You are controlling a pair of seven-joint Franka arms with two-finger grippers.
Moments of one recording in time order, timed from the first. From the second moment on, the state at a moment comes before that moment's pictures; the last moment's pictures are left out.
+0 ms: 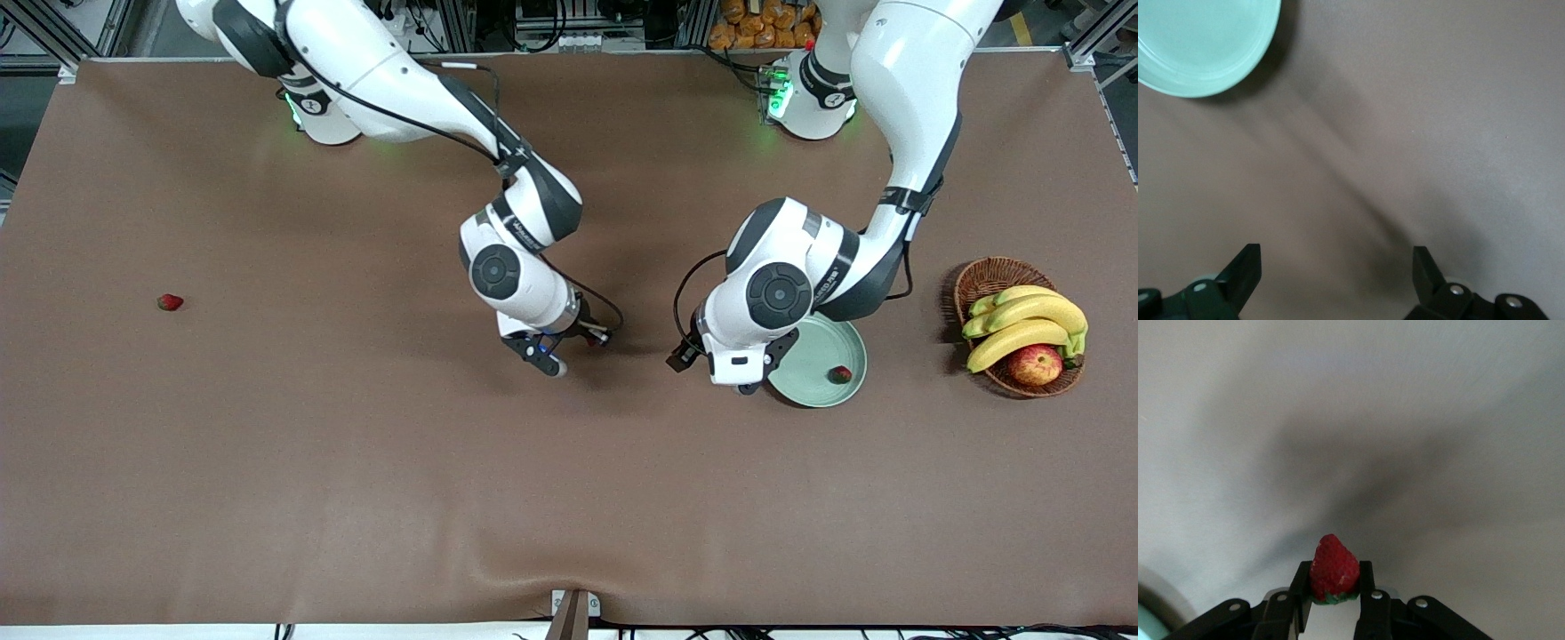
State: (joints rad) left arm -0.20 0.57 -0.34 -1.61 0.03 2.01 -1.39; right arm 0.69 0.85 0.10 -1.42 0.40 2.45 1.11
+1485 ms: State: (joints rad) left arm -0.34 0.70 -0.34 -1.60 0.08 2.16 -1.70; right arm 0.37 0.61 0.05 -1.37 0.40 1.85 0.81
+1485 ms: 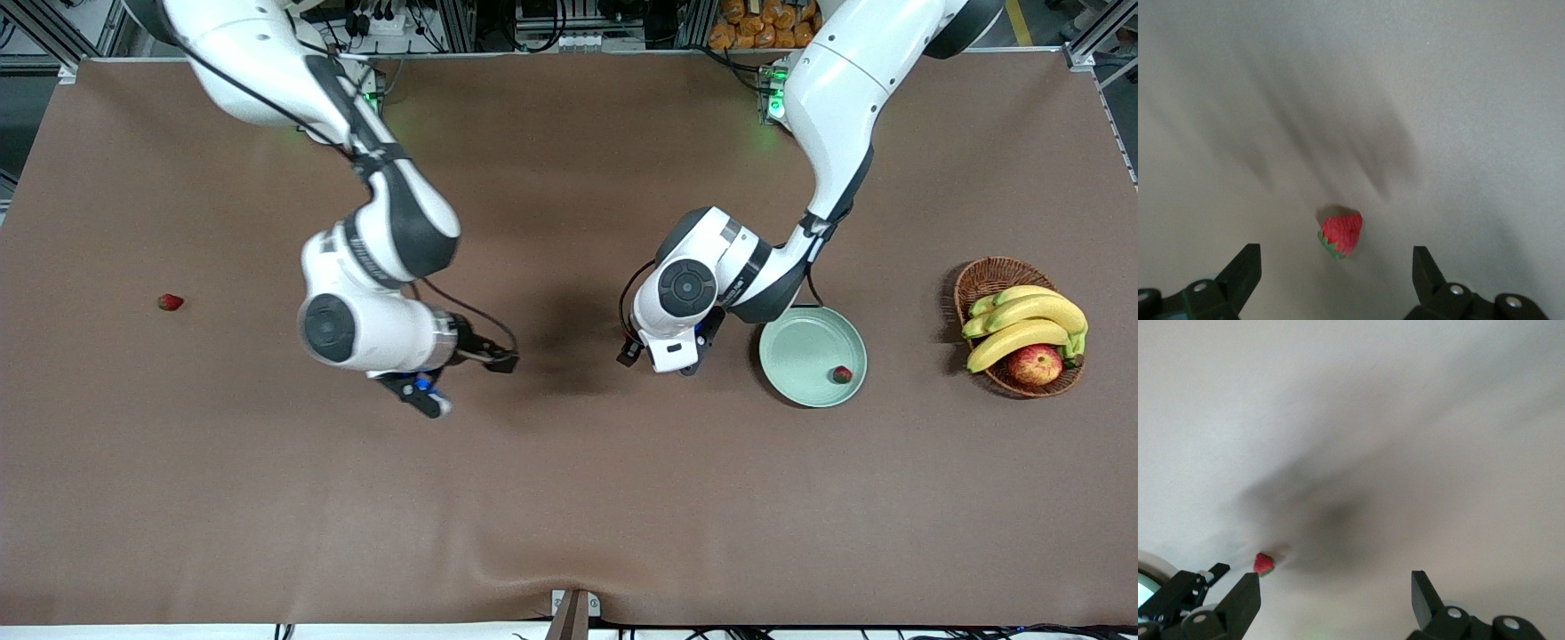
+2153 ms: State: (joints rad) left arm -0.41 0.78 -0.34 -1.61 0.22 2.19 -1.69; right arm 0.06 0.53 0.05 -1.38 0.18 1.58 0.35
